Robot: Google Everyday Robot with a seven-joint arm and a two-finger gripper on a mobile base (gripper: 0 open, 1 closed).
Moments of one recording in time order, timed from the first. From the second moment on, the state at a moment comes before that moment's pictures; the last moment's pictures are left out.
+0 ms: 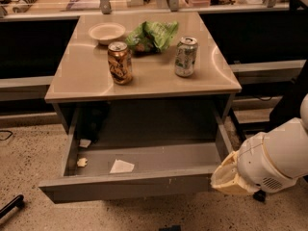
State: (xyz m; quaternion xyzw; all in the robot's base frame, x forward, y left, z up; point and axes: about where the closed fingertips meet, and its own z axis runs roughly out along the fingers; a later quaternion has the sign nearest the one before) arm 0.339 -0.152 0.781 -0.59 0.78 0.15 0.18
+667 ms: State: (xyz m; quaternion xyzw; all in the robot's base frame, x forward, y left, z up) arm 0.332 -0.150 0.753 -0.60 0.76 0.16 0.19
